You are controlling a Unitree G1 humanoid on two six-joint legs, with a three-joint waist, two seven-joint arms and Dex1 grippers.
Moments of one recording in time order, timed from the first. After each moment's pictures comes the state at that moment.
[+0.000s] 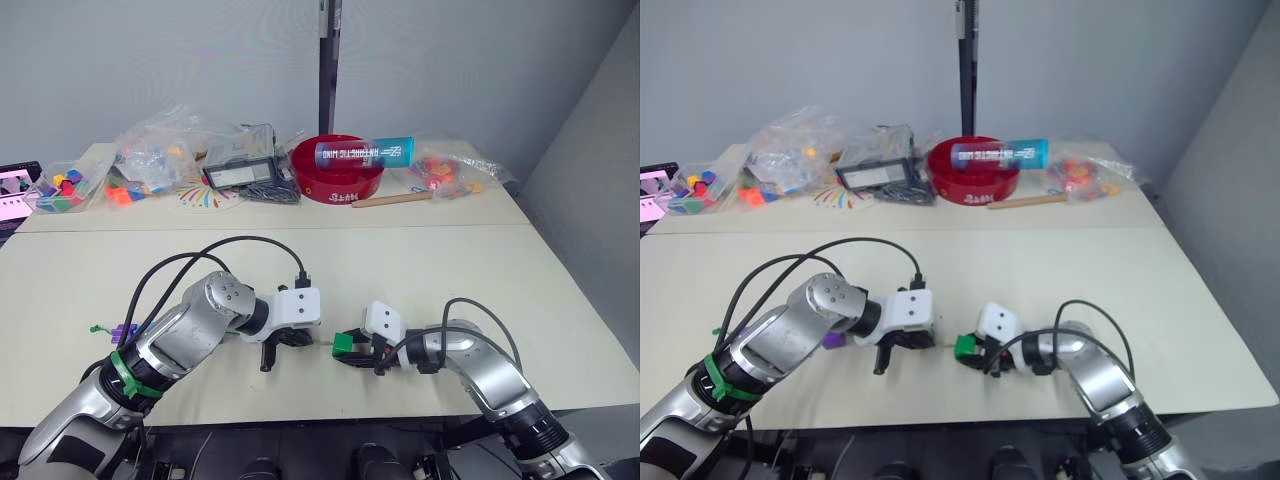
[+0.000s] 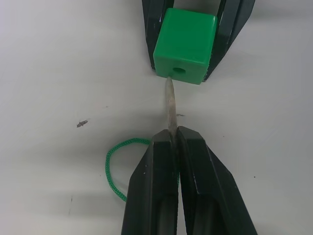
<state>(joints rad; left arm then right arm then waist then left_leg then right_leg) -0.65 0.73 -0.53 -0.33 -0.04 0.79 -1.15 -0.34 -0.52 0.34 -0.13 0.14 0.40 1.00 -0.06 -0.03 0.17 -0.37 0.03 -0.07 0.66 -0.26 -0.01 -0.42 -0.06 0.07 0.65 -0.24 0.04</state>
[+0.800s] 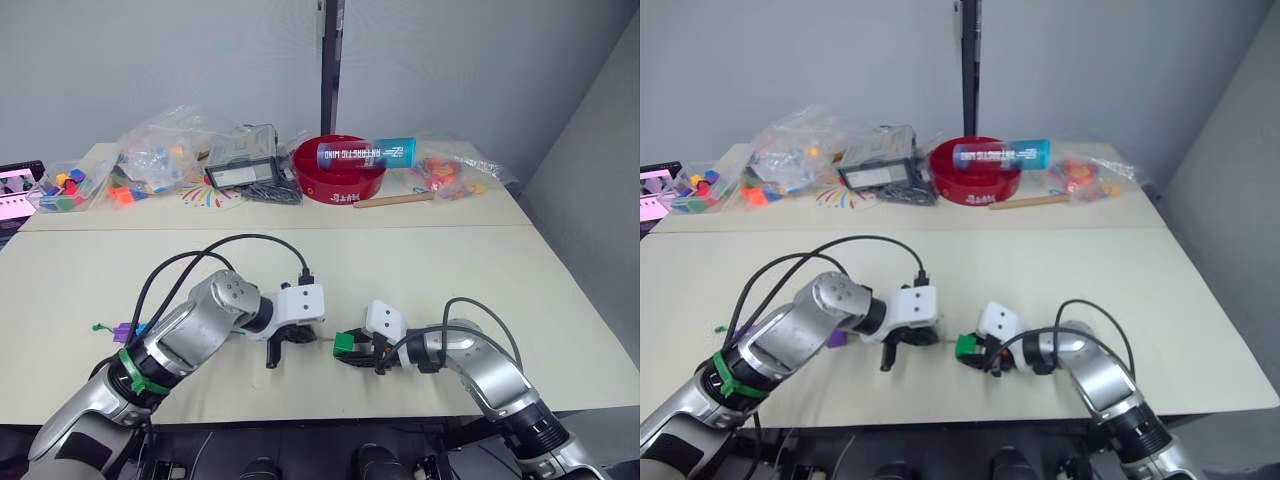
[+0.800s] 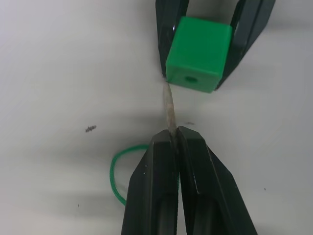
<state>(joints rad) -0.68 0.67 -0.54 -0.29 -0.03 0.81 -1.13 -0.35 -0.50 0.35 -0.13 0.13 0.43 1.00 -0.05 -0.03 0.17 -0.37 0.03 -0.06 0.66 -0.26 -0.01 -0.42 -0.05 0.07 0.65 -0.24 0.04</state>
